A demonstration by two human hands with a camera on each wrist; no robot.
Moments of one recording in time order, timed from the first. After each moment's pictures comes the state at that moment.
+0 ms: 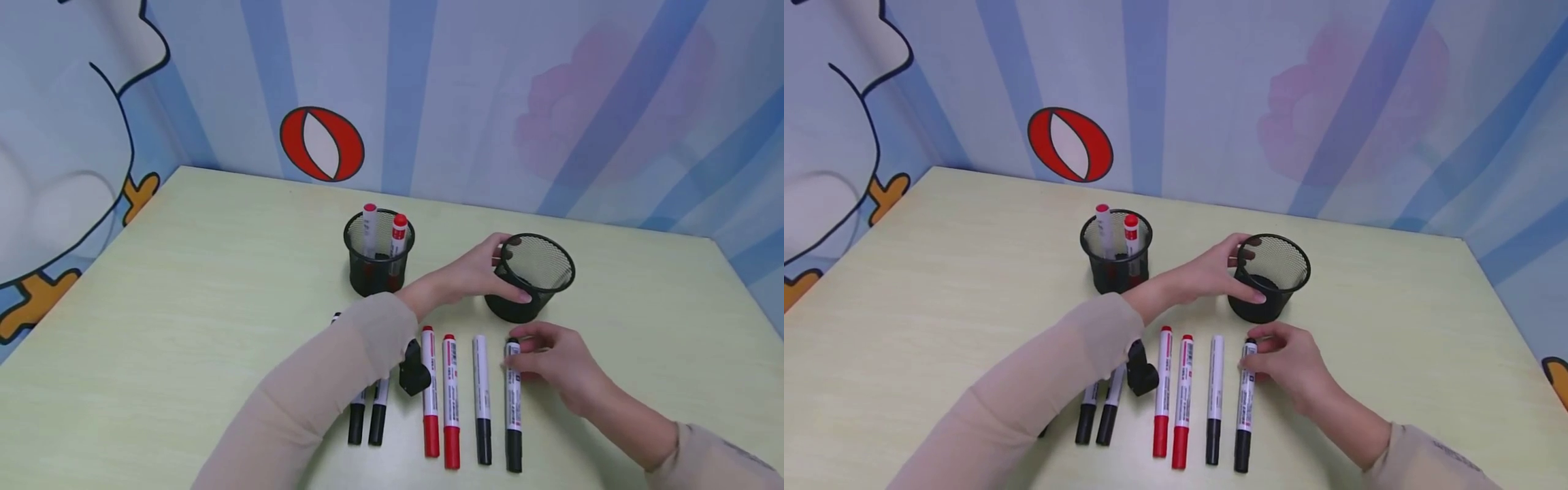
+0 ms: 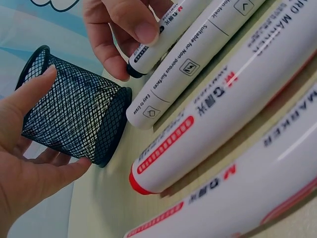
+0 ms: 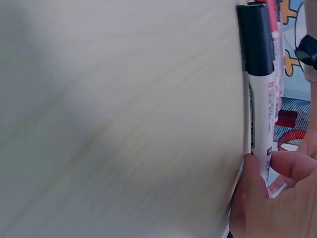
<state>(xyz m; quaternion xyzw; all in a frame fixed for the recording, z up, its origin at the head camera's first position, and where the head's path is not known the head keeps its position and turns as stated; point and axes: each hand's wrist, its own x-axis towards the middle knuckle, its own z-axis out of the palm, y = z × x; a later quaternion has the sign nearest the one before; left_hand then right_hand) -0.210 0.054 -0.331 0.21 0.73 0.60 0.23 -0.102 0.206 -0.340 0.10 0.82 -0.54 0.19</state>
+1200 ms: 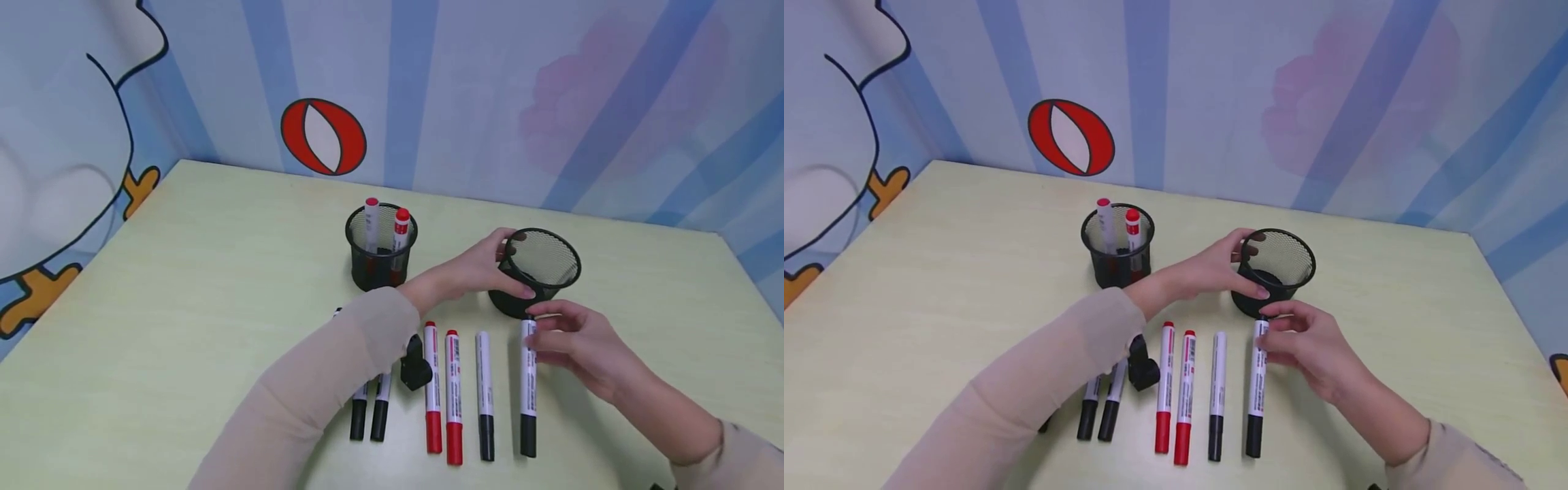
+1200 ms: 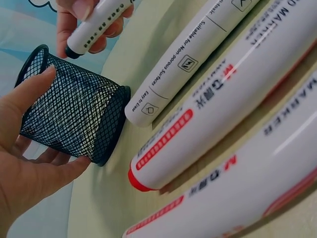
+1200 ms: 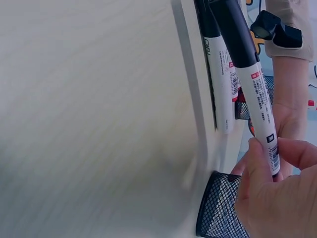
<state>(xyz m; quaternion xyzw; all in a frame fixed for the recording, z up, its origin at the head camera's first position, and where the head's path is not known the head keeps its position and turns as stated) -0.212 0.055 -0.334 0.22 0.72 0.62 0.23 -0.111 0.234 -0.324 0.05 0.71 -0.67 0.22</state>
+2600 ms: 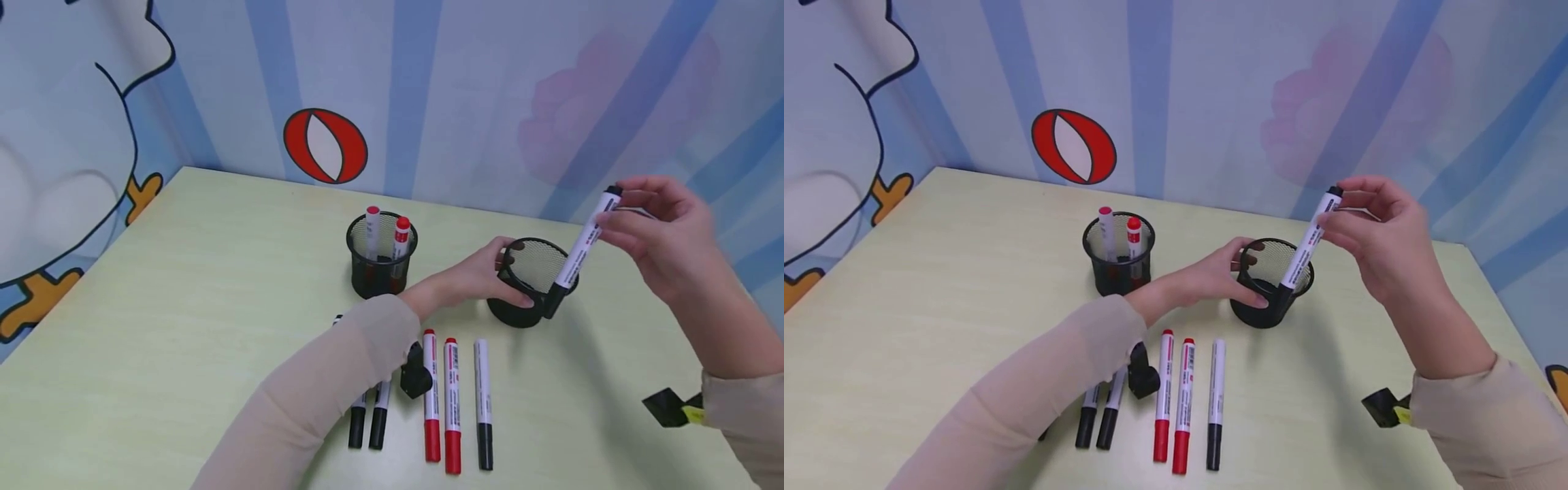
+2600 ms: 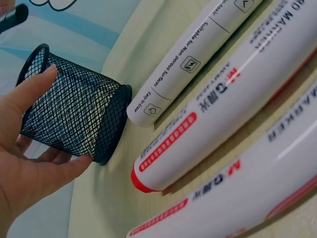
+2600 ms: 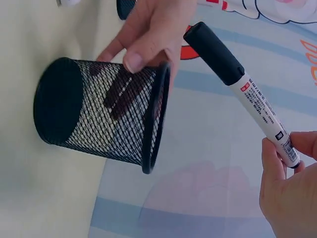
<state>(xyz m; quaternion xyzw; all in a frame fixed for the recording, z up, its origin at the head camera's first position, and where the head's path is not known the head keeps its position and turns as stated) -0.211 0.054 -0.331 0.21 0.72 0.62 0.25 -0.166 0.251 -0.224 -0.08 0.53 -0.84 -0.02</state>
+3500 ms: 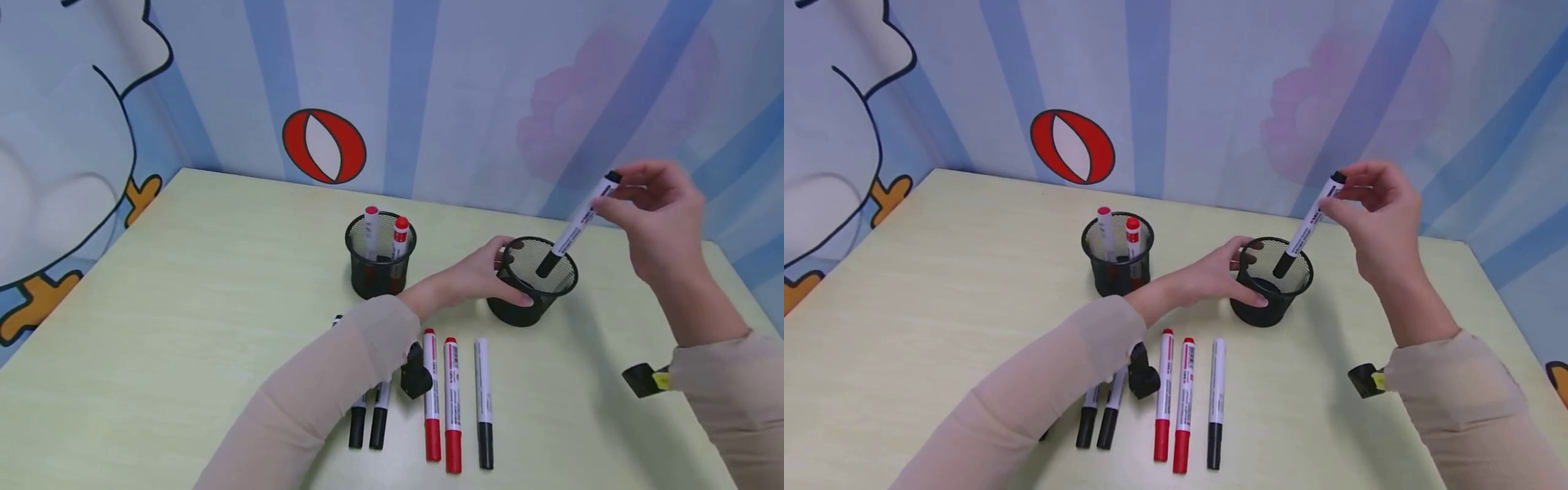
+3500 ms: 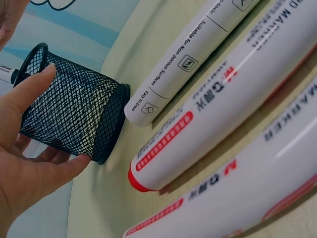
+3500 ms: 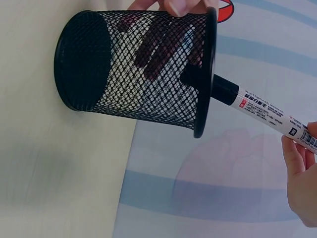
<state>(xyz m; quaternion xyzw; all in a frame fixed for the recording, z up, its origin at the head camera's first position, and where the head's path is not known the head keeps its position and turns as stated) -0.209 0.055 -0.332 0.21 0.72 0.62 0.24 -0.190 0.249 -0.240 -0.14 0.60 -0.76 -0.18</state>
